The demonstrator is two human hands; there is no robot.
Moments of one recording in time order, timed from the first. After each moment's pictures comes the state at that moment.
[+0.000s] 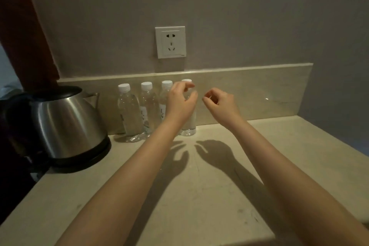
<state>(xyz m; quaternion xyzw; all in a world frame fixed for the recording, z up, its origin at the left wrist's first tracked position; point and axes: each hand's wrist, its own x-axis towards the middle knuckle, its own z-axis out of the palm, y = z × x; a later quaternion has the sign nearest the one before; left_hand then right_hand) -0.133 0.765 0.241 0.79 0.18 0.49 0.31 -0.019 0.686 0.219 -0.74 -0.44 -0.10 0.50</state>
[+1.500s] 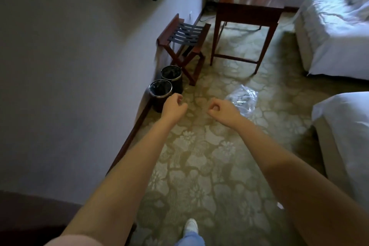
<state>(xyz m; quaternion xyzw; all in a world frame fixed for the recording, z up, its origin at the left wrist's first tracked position) 0.275 -0.037 -0.045 0.89 -0.08 -0.10 0.45 0.202 -0.213 -0.043 -0.91 0.14 0.04 0.39</state>
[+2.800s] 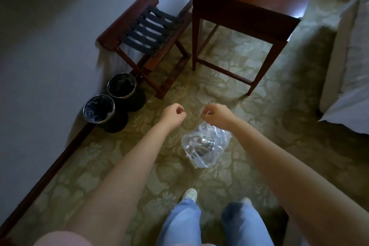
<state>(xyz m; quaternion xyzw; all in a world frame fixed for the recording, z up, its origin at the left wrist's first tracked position) 0.713 -0.670 -0.159 0.90 0.05 -0.22 0.37 0.694 -0.852 -0.145 -0.91 0.03 0.23 0.33</state>
